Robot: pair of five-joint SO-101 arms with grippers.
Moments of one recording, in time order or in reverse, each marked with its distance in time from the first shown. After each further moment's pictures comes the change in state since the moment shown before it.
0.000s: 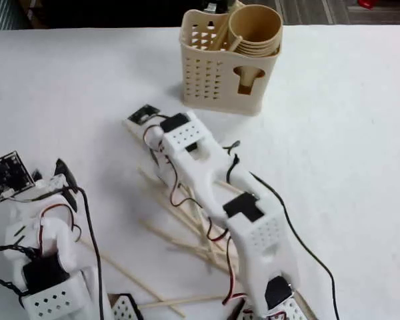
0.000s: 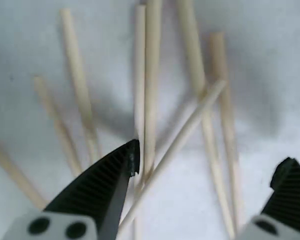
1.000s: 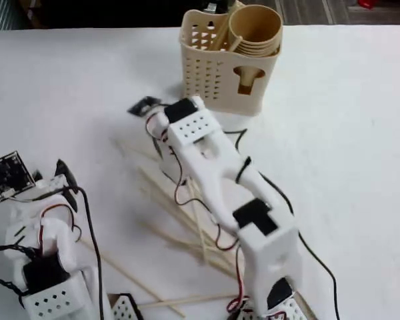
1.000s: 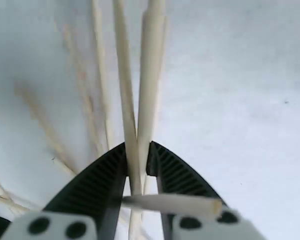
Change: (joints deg) left arm 0.0 0.0 0.2 0.2 -0.4; right arm -1.1 -12.0 -3.0 13.2 3.9
